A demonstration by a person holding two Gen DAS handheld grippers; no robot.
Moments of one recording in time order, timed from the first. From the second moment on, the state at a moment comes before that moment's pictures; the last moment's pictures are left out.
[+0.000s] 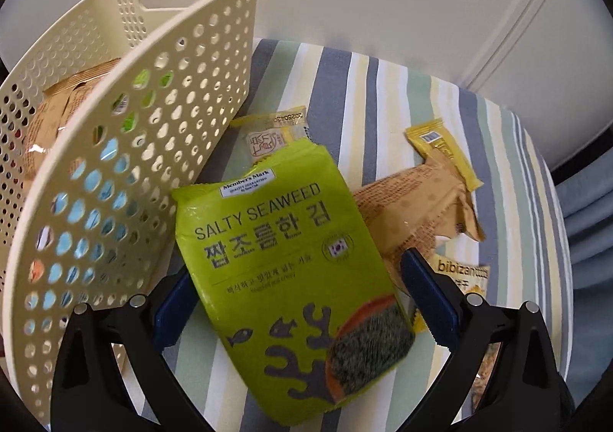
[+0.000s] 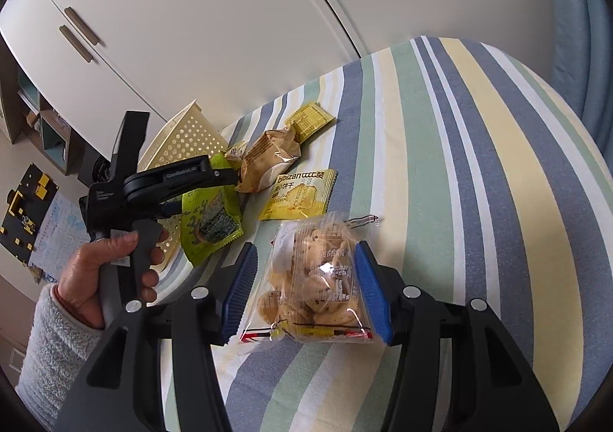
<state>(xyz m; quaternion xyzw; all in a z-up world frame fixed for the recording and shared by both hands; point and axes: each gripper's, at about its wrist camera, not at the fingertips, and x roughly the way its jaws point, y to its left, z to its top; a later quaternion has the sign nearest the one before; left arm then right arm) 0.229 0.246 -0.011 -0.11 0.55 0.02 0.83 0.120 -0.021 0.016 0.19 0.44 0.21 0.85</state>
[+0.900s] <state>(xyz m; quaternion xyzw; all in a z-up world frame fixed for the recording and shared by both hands) 0.135 0.256 0.076 -0.08 0.42 -0.06 0.90 0.125 -0.032 0.016 0.20 0.46 0.17 0.85</state>
